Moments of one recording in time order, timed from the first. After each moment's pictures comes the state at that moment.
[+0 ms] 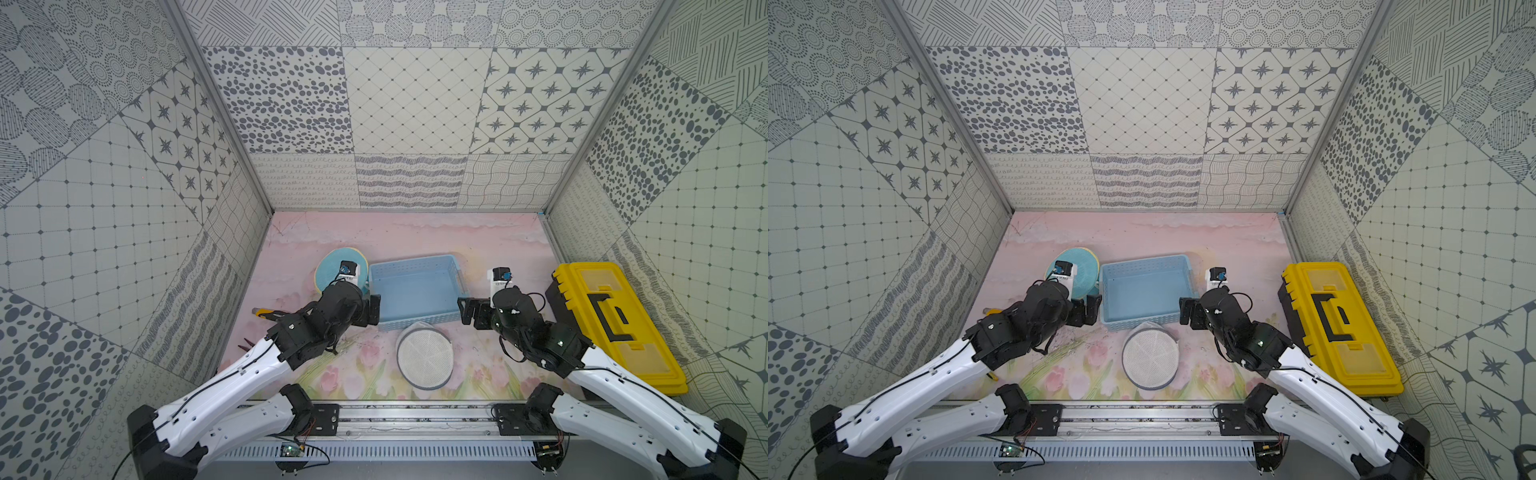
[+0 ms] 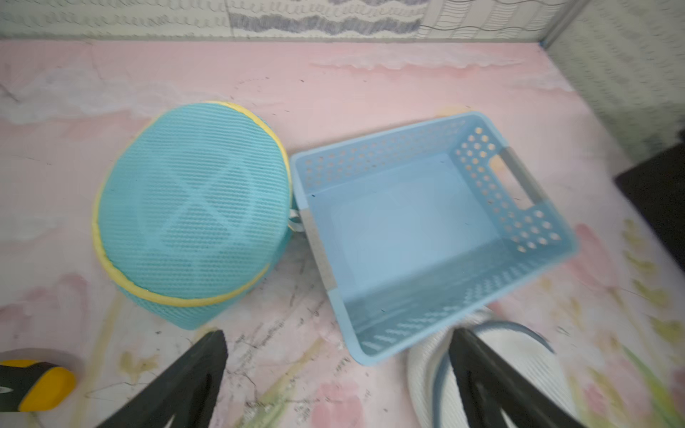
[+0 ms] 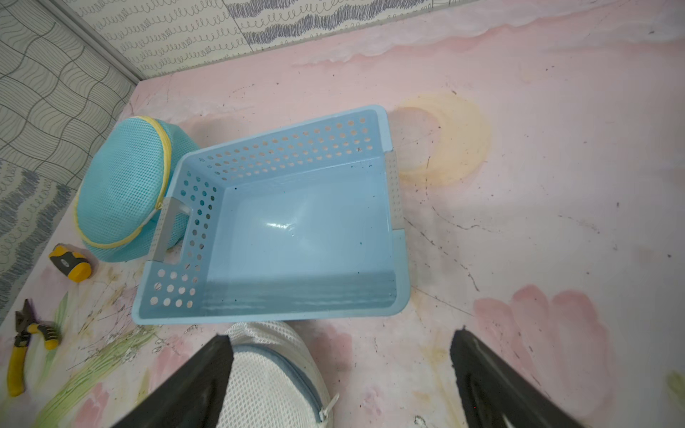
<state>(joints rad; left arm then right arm) -0.70 0.96 0.85 -0.58 -0.43 -0.40 0.75 0.86 0.75 -0.55 0.36 0.58</state>
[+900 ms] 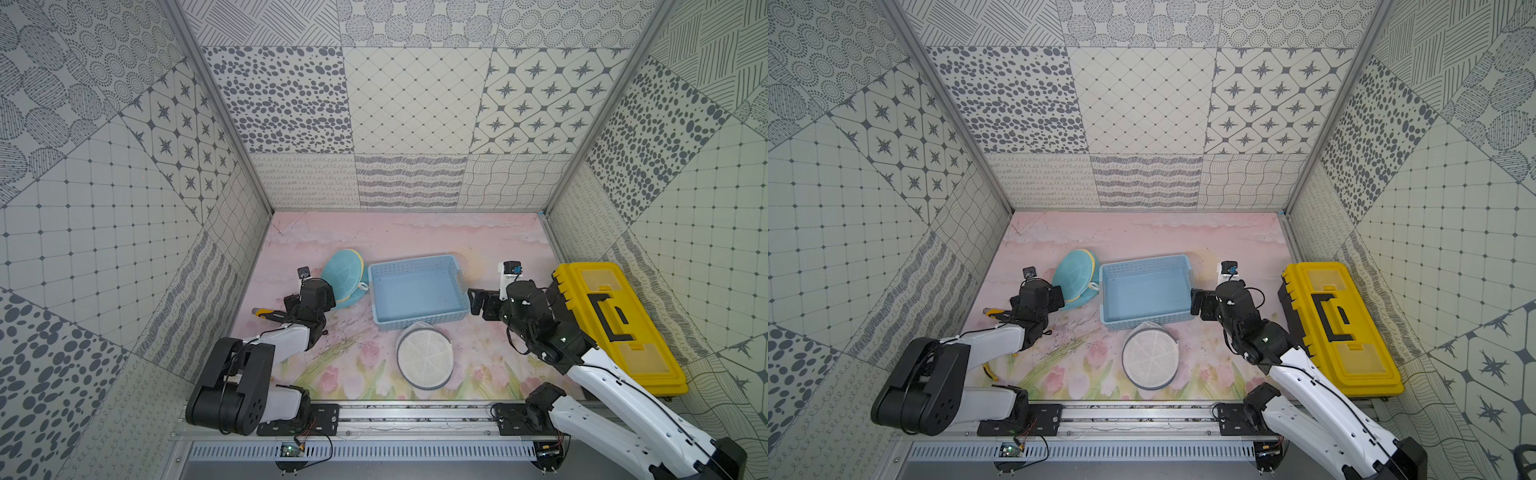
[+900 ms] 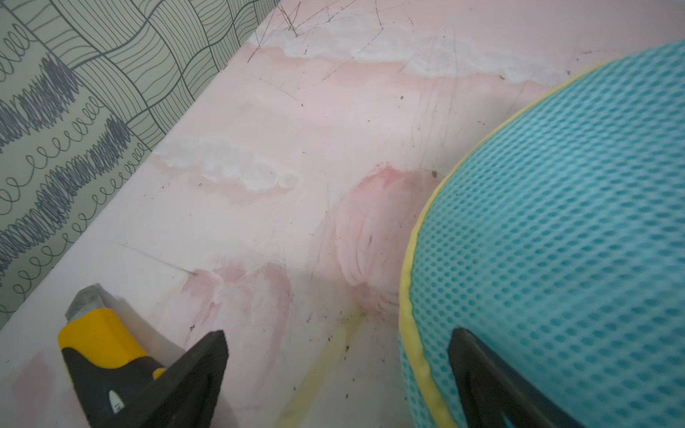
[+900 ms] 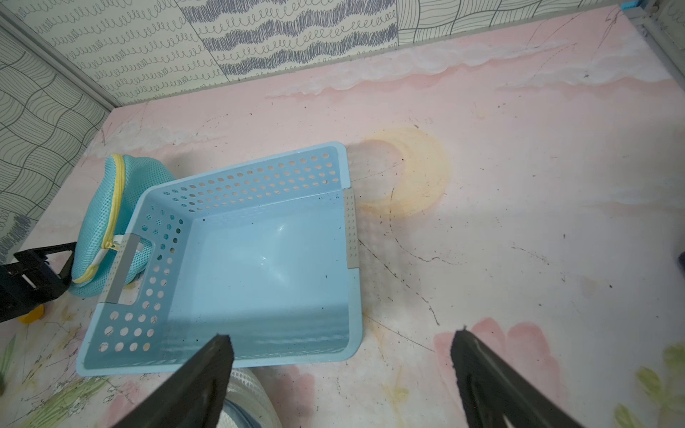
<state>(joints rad) -0.10 1.39 0.40 0.37 -0.48 -0.21 0.58 0.80 0.69 -0.47 0.27 0.46</state>
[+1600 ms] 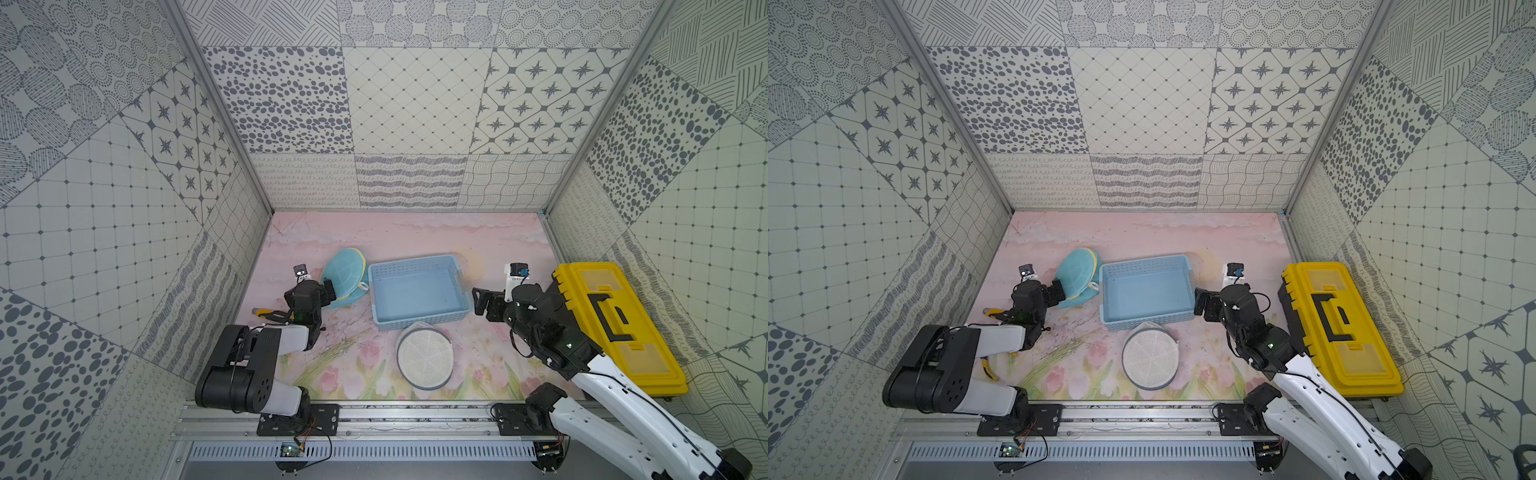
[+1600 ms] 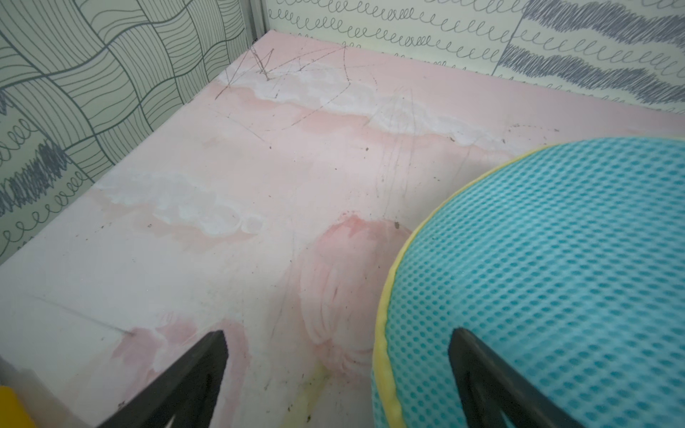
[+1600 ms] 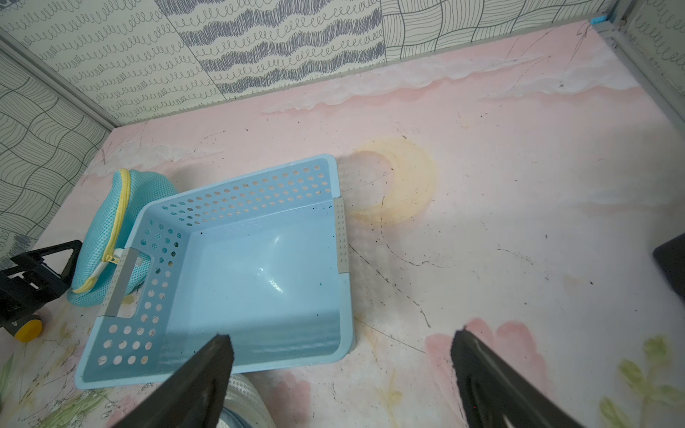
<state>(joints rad) -0.05 1.47 0.36 0.65 -0.31 -0.19 0.58 0.74 0.66 -0.47 0.30 0.48</state>
